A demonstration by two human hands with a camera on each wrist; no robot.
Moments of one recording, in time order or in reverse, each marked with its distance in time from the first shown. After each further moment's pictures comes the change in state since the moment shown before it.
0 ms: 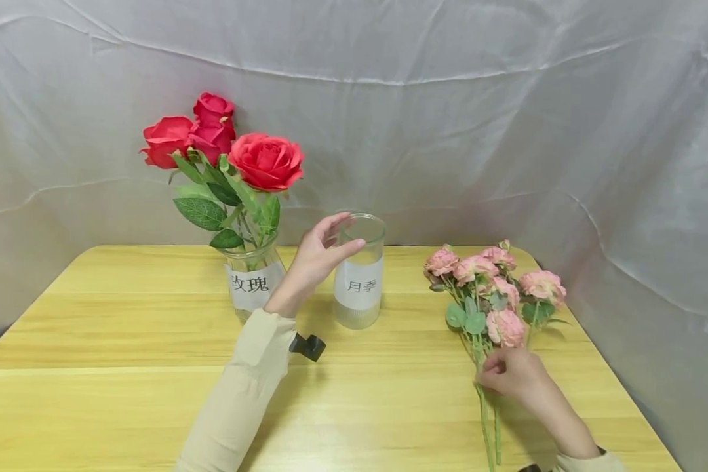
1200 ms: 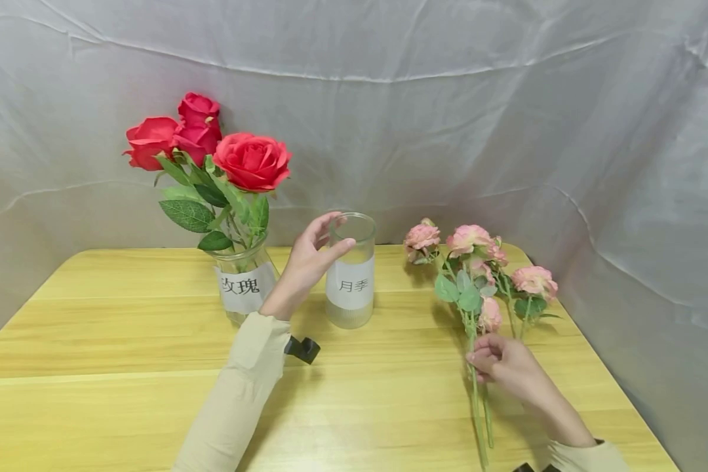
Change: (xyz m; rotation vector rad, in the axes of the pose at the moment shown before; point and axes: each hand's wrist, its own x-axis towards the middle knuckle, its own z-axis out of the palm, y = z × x) left_hand 0.001 -0.008 0.006 -0.047 0.032 0.066; right_hand -0.005 -0.009 0.000 0.552 -0.032 0.059
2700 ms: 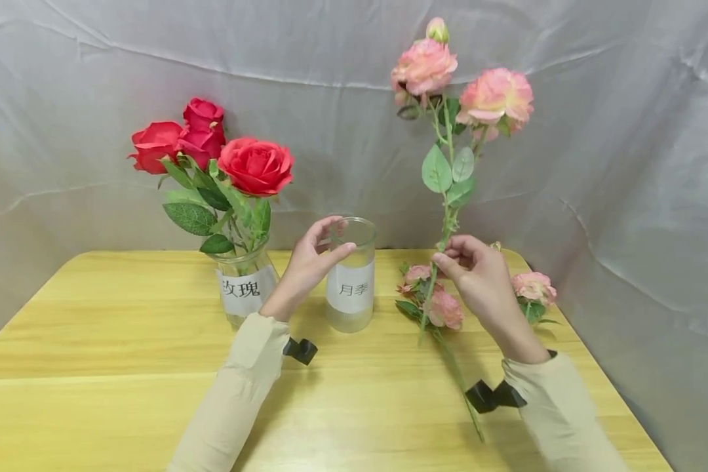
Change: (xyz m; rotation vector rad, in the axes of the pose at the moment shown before) left_hand 0.003 -0.004 -0.004 0.036 -0.025 0.030; right_hand 0.037 -0.127 0.001 -0.015 0.369 -0.479
